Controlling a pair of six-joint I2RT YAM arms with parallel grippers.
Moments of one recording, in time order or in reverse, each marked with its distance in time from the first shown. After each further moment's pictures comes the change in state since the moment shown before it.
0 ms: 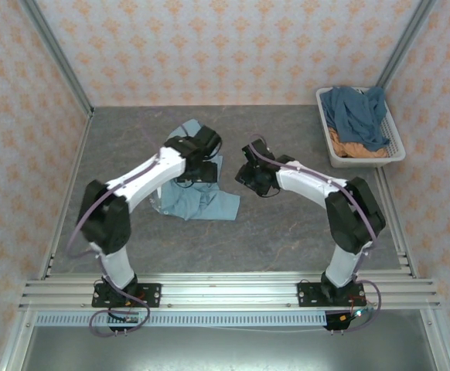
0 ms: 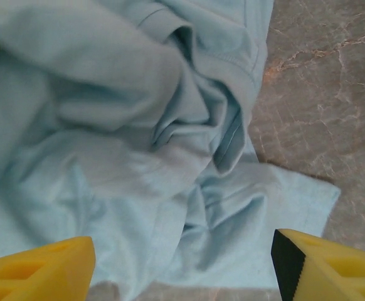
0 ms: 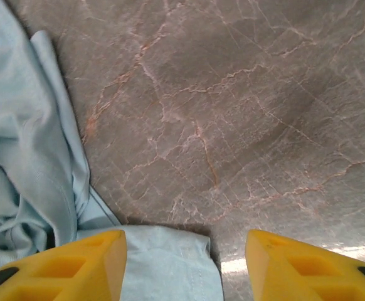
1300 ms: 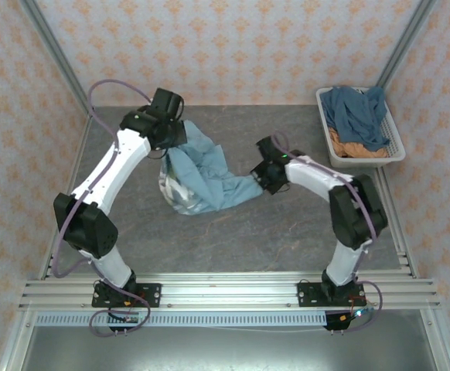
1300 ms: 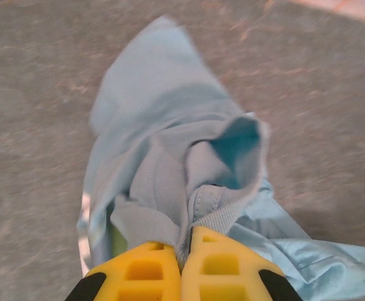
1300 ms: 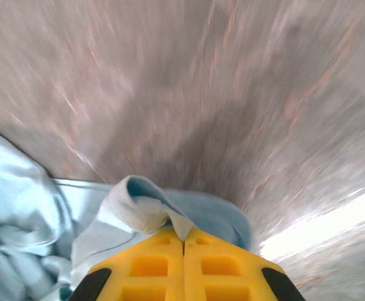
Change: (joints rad) left arm 0.254 -0.116 0.263 -0.013 0.109 0.032; right arm -0.189 -0.056 0.026 -0.125 -0.001 0.207
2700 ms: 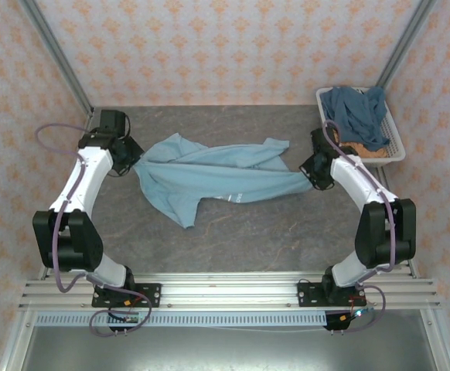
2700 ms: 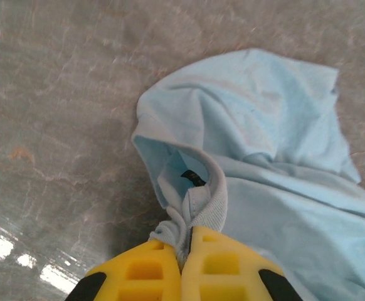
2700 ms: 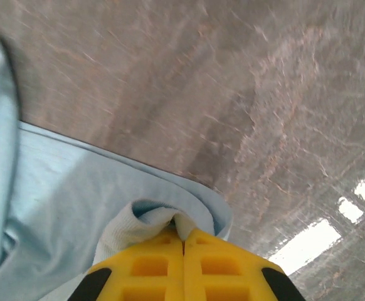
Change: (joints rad) left arm 0.354 -0.167 -0.409 0.110 0.071 -0.198; right arm -0.275 -0.154 -0.056 -0.169 0.127 -0.281
